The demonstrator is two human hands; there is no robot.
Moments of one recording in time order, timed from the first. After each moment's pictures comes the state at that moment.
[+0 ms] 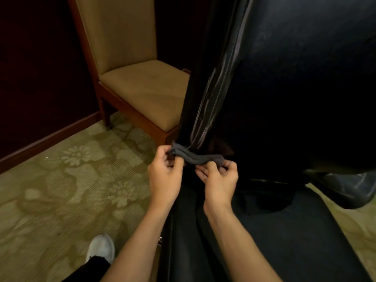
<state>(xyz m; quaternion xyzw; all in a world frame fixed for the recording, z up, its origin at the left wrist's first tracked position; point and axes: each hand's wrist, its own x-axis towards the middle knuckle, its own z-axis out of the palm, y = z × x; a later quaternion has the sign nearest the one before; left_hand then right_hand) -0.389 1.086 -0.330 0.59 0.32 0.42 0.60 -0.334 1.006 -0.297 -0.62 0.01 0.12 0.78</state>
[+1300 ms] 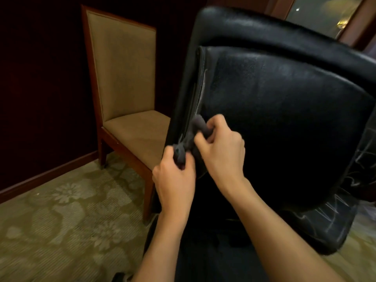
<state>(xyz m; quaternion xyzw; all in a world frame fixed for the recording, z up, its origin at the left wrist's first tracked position) -0.375 1.035 -0.163 0.63 0.37 0.56 0.39 -0.305 0.996 -0.094 -0.81 -0.40 -0.21 0.37</state>
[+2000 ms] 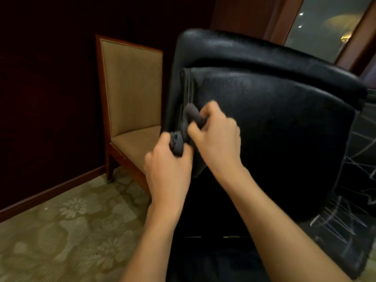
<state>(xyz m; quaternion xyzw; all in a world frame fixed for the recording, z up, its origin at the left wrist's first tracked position) -0.385 1.058 -0.107 0.66 0.35 0.58 0.32 -0.306 1.020 -0.046 -0.78 -0.45 -0.23 0.38</state>
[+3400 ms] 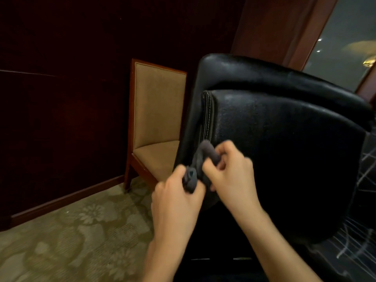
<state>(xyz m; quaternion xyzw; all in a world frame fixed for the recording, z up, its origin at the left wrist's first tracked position) -0.442 1.060 -0.138 0.72 0.35 0.51 0.30 -0.338 1.012 -0.078 -0.73 -0.49 -0.14 0.46</state>
